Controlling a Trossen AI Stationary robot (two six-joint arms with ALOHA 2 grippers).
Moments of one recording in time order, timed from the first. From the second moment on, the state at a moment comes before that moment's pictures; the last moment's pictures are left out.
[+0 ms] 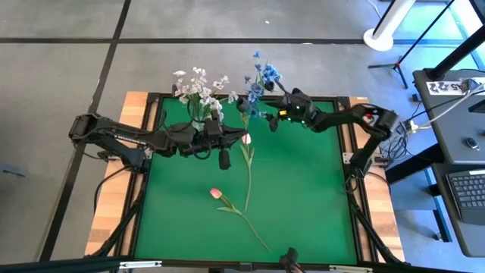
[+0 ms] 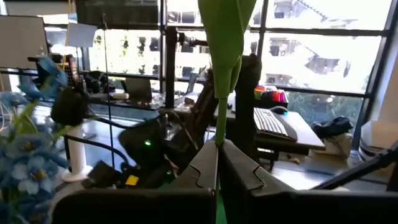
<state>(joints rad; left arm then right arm) -0.07 1.34 0.91 0.54 -0.37 -0.02 -0.62 1.72 0.69 0.76 -0.24 -0.01</state>
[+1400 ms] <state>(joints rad) -0.08 1.34 0.90 0.44 -0.38 -0.02 -0.62 1.95 0.96 0.60 -0.25 0.03</state>
